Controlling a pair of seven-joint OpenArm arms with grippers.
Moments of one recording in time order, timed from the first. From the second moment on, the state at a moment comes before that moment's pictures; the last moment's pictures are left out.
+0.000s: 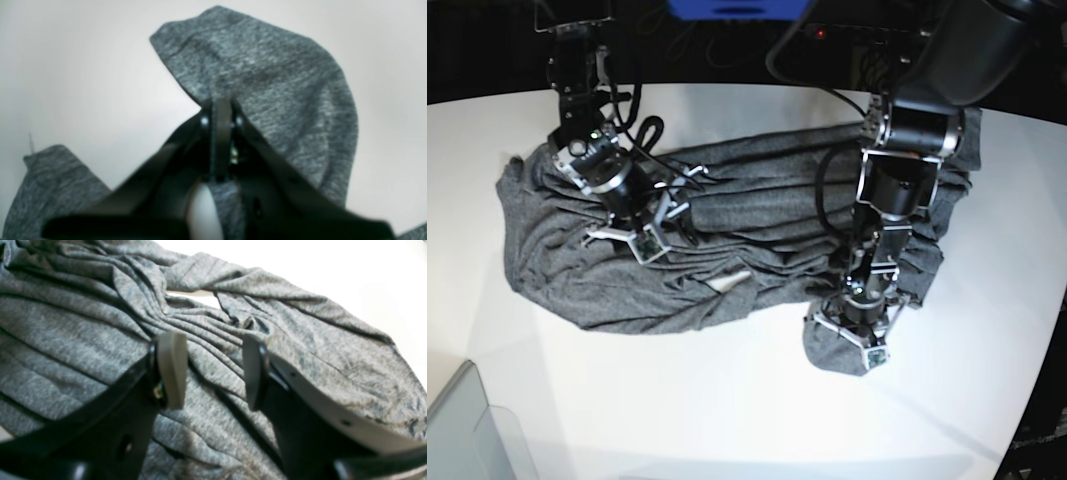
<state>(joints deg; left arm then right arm) -33.5 -0.3 4.2 27.8 -10.4 10.1 4.1 -9.1 2.9 -1.2 97.8 -7.0 28.1 -22.3</state>
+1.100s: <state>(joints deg) -11.0 0.1 -12.4 98.4 -11.2 13.6 41.6 -7.9 2.7 -1.5 97.7 -6.9 28.1 -22.4</state>
